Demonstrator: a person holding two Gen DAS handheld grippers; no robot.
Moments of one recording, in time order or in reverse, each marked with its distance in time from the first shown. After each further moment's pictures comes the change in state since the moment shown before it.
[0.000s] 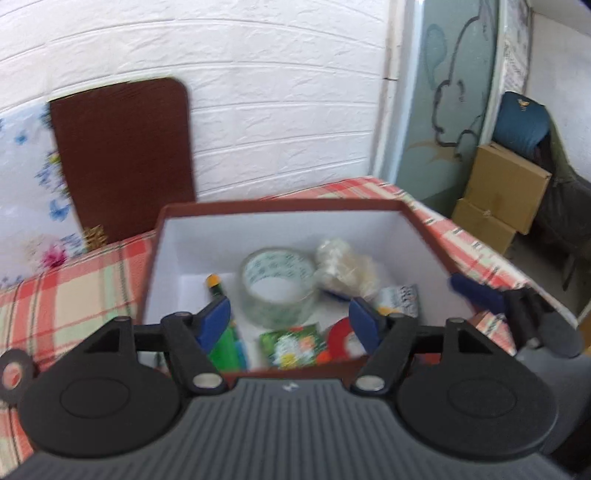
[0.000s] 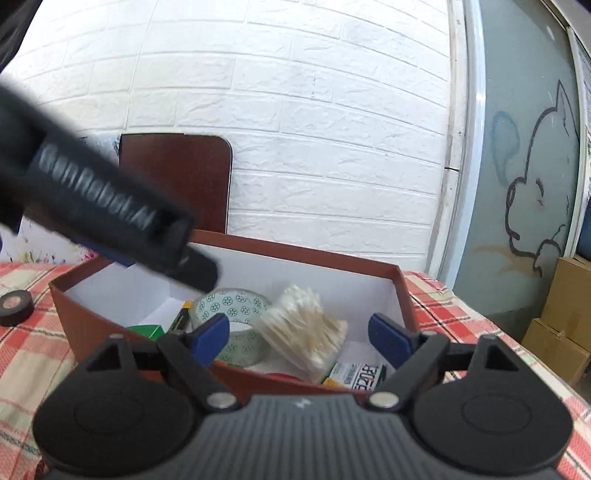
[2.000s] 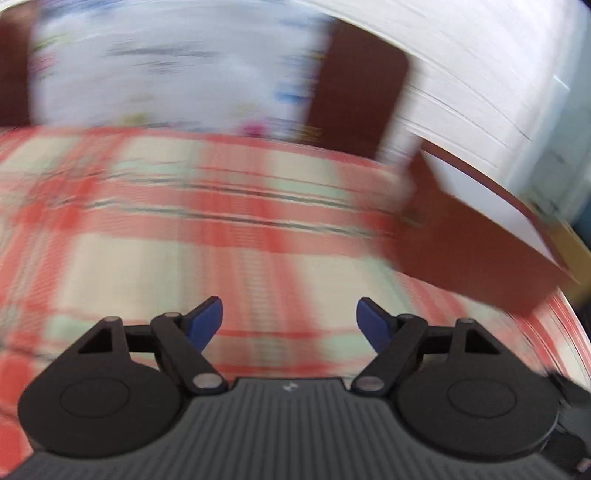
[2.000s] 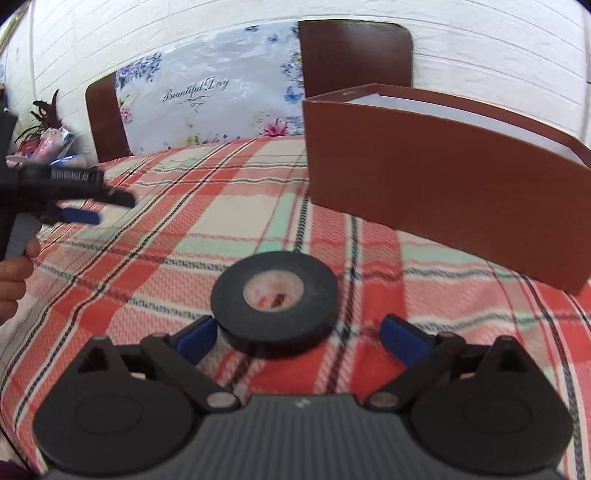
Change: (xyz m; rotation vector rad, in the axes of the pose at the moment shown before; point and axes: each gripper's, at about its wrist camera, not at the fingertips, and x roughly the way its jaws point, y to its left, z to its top) left arm -0.089 0.135 -0.136 -0.307 0.033 0.099; right arm -0.069 0.094 -0.074 -0.080 0.357 0.448
